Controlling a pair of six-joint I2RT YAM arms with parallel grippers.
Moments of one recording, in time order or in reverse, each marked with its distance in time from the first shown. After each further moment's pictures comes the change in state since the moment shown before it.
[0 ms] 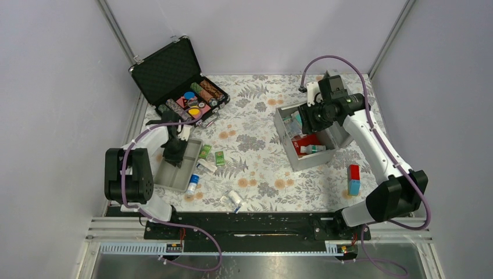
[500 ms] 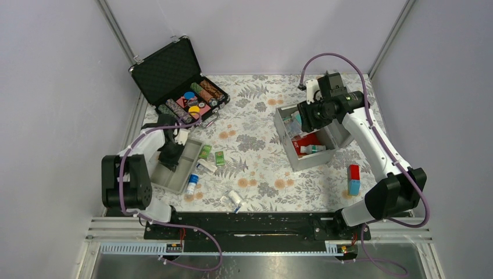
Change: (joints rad) left arm 0.040 -0.029 -0.061 -0.018 -0.021 0.101; right arm 0.000 0.032 0.041 0.001 0.001 -0.004
